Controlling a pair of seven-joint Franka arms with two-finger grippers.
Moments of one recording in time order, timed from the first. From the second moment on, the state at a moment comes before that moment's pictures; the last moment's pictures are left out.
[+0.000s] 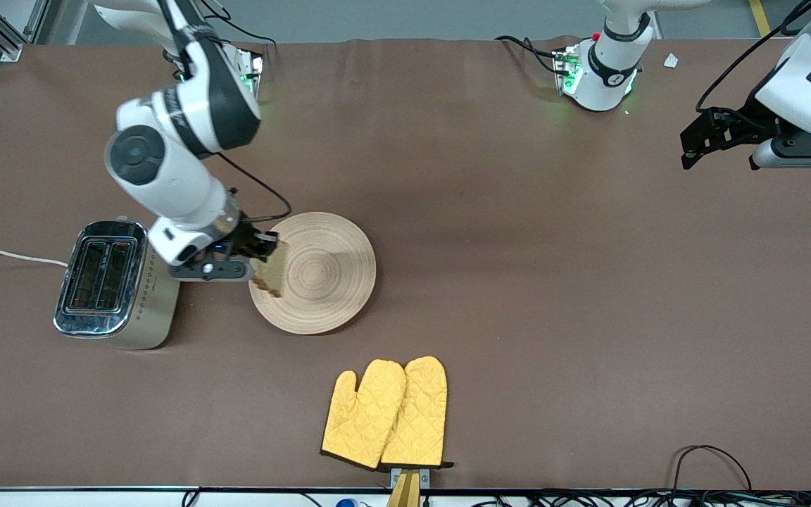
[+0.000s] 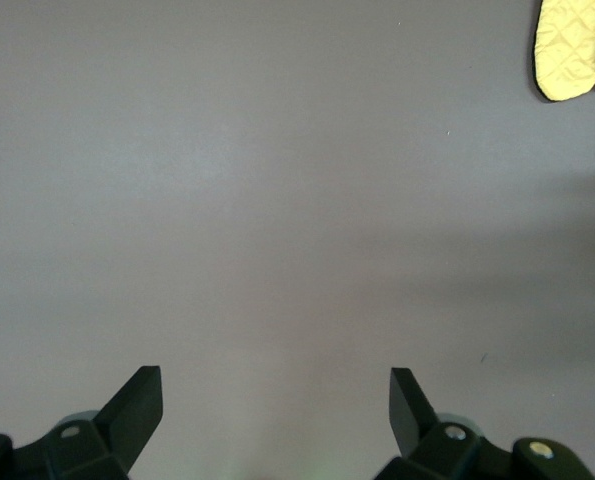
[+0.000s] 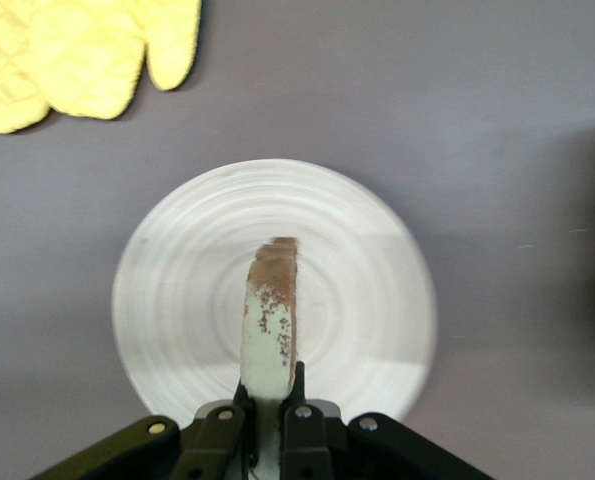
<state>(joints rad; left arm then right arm) -0.05 -0.06 -0.14 -1.56 0.01 1.53 -0.14 0.57 0.25 -0.16 -1.84 0.15 2.15 0.39</state>
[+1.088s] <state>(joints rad) -0.05 -0.04 -0.14 -1.57 -0.01 1.50 -0.14 0.56 0.42 -0.18 -2.05 0.26 2.46 0.31</state>
